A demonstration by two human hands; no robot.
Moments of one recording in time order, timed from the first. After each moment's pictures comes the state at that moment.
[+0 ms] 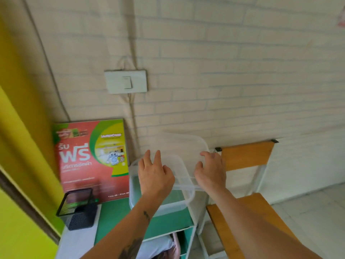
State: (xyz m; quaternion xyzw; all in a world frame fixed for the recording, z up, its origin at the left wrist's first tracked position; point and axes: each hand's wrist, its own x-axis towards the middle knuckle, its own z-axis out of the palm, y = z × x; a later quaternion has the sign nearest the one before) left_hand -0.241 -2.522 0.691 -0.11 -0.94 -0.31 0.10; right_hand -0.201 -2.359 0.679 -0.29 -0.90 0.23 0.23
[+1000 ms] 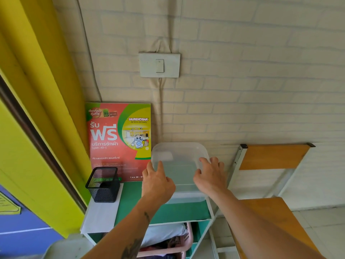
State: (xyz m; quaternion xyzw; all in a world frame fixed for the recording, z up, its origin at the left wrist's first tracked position) left_hand -0.240 -2.581 0.648 -0.06 -0.96 -0.25 -0.09; right_hand -0.220 -2.407 0.645 -0.20 -0.97 0.15 0.08
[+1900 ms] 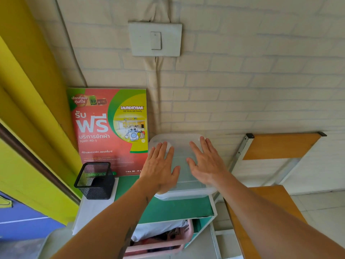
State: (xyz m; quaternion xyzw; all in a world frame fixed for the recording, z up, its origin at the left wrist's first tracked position) left_hand -0.289 -2.573 0.631 -0.28 -0.96 -0.04 -0.03; right_hand -0.265 -2.387 0.623 -0.06 -1.00 0.07 -0.02
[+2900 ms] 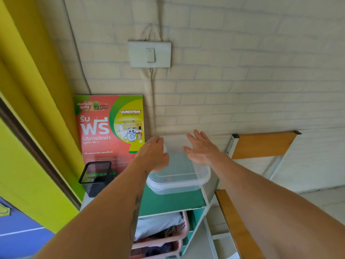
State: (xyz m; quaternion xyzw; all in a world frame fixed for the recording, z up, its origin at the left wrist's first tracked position) left_hand -0.288 -2.582 0.693 -0.24 -0.96 -0.13 -0.07; right_hand -0.249 -2.394 0.699 -0.09 -0.98 0.13 -0.09
